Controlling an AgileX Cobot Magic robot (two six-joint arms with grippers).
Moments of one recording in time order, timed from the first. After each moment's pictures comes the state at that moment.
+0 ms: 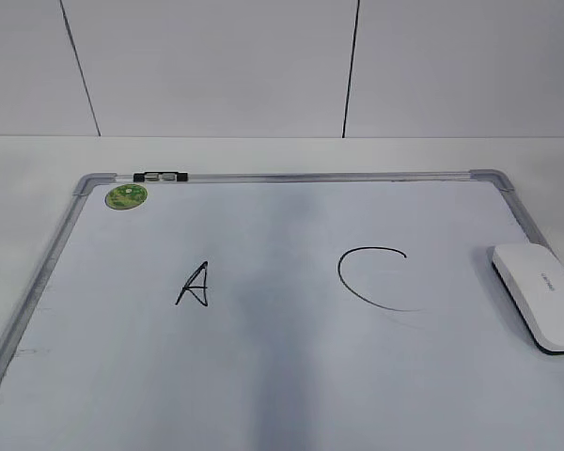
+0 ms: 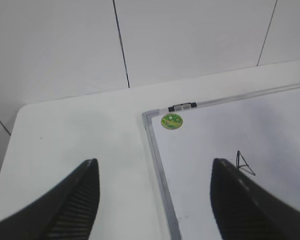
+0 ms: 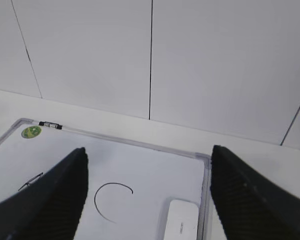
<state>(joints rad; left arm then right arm) -0.05 0.58 -1.16 -0.13 1.10 0.14 0.06 0.57 -1.25 0.20 1.07 -0.24</state>
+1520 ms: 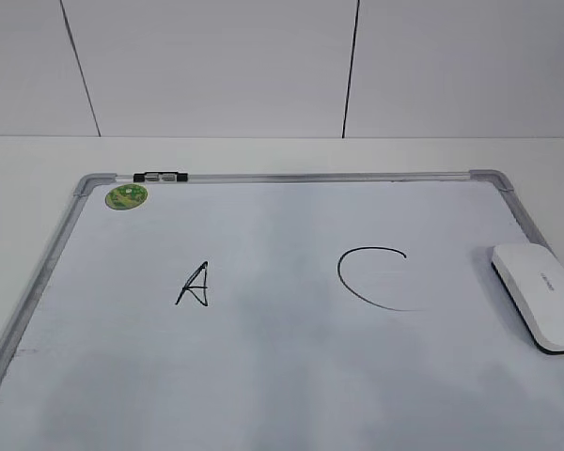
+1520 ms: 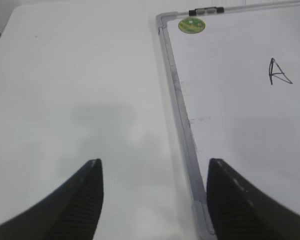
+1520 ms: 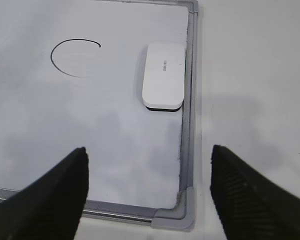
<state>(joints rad) -0.05 0.02 -0.52 -0.03 1.13 0.03 0.06 0.03 -0.54 0.04 1.17 -0.10</state>
